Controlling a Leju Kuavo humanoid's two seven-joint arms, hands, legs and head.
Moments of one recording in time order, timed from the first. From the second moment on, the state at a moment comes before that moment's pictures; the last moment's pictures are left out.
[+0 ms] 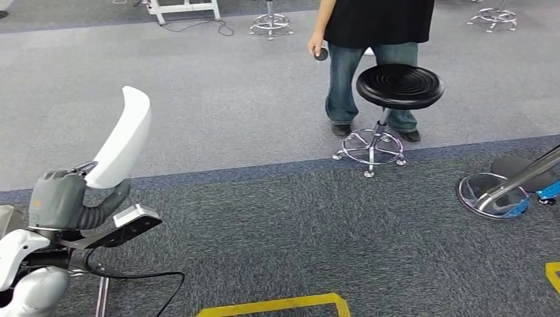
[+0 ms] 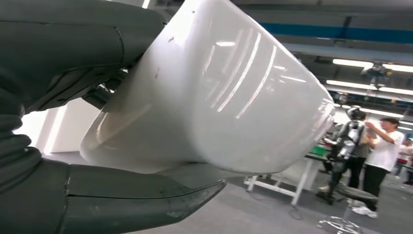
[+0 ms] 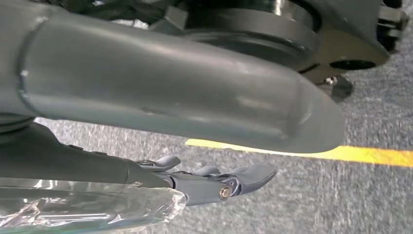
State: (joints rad) left arm 0.02 0.12 -0.32 -1.93 -0.90 0.04 -0.01; right arm 0.42 0.36 -0.45 -1.07 0.68 0.15 0.14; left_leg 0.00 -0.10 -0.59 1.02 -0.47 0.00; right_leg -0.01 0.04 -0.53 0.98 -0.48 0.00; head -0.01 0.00
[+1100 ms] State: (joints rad) left arm 0.01 0.11 -0.32 -1.93 -0.90 0.04 -0.01; right arm 0.41 0.36 -0.48 -1.07 0.70 0.16 0.14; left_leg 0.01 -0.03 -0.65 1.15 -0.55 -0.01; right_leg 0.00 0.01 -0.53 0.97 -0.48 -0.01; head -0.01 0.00
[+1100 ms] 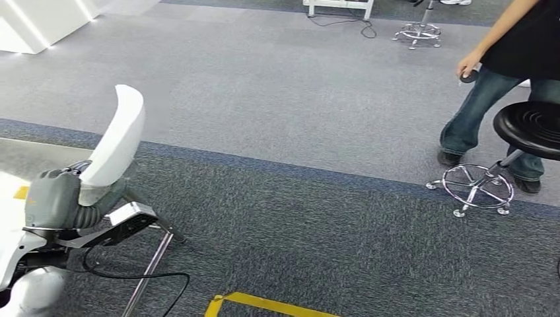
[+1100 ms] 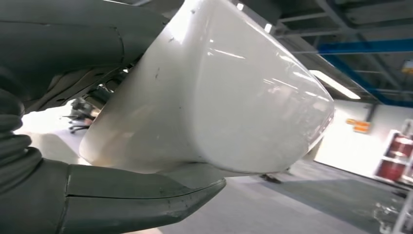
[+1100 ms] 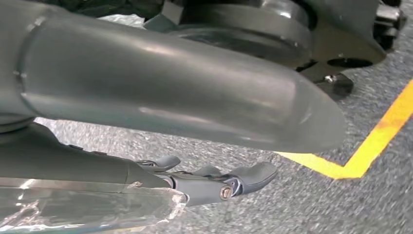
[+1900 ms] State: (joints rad) left arm 0.01 0.10 -0.31 -1.93 -0.91 0.03 0.00; right arm 0.40 0.36 -0.50 -1.06 0.70 0.19 0.13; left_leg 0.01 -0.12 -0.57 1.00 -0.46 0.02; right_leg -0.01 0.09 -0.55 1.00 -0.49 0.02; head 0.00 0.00
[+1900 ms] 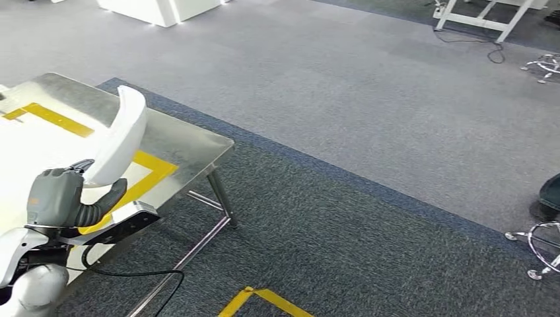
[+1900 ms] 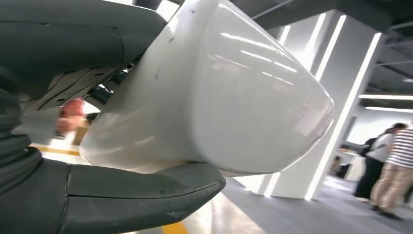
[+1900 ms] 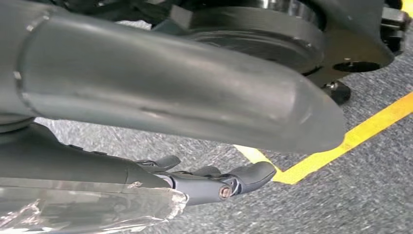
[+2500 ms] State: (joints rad) left arm 0.00 0.10 -0.31 -1.92 -0.92 0.02 0.01; right arm 0.40 0.36 -0.51 -1.06 0.72 0.18 0.13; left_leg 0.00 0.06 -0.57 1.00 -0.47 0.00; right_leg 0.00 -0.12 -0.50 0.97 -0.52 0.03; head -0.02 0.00
